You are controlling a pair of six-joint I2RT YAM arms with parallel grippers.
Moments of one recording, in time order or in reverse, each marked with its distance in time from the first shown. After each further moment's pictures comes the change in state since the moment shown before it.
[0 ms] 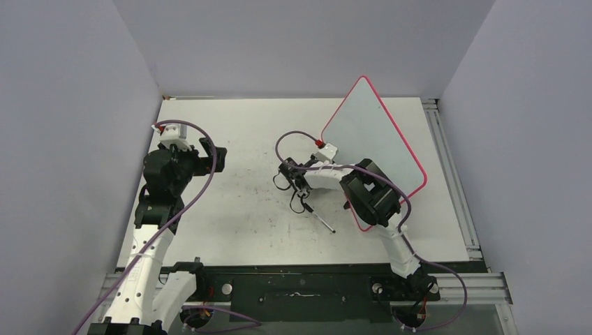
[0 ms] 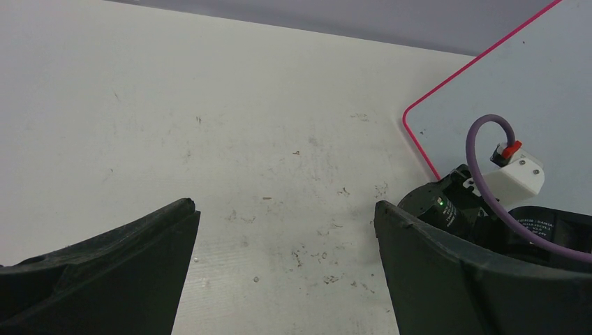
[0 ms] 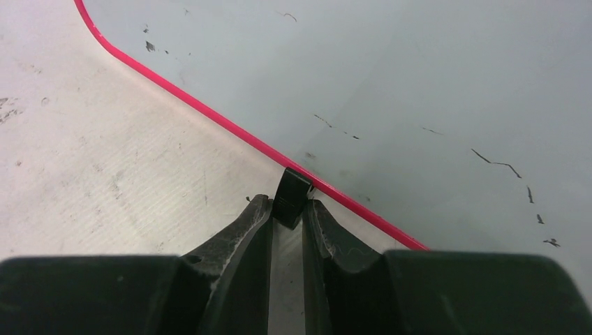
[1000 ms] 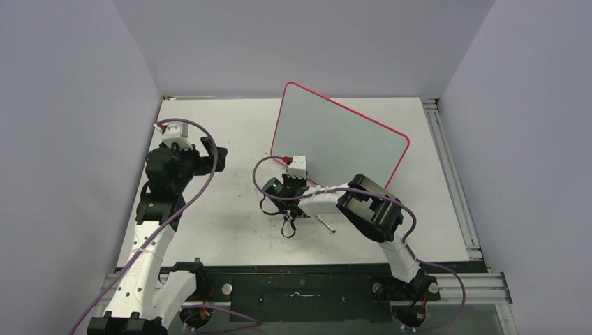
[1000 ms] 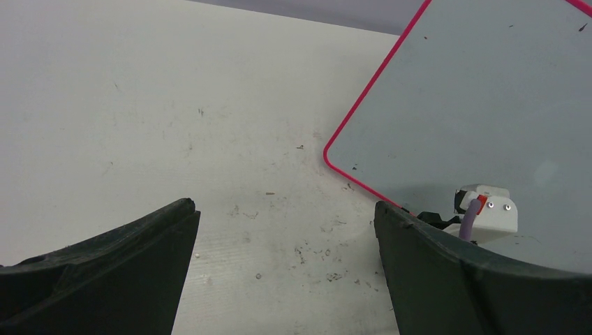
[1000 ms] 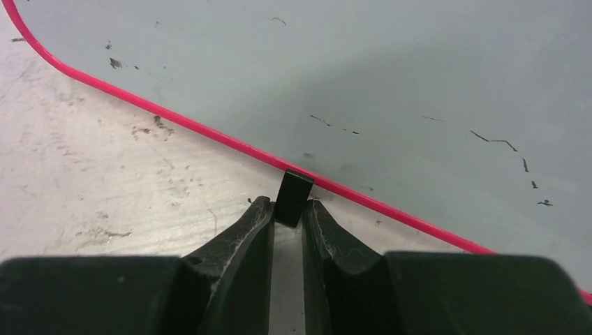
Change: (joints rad) left arm 0.000 0.029 0.000 0.000 -0.004 -0.001; right arm 0.202 -0.121 -0.235 0.532 -0.154 -0.544
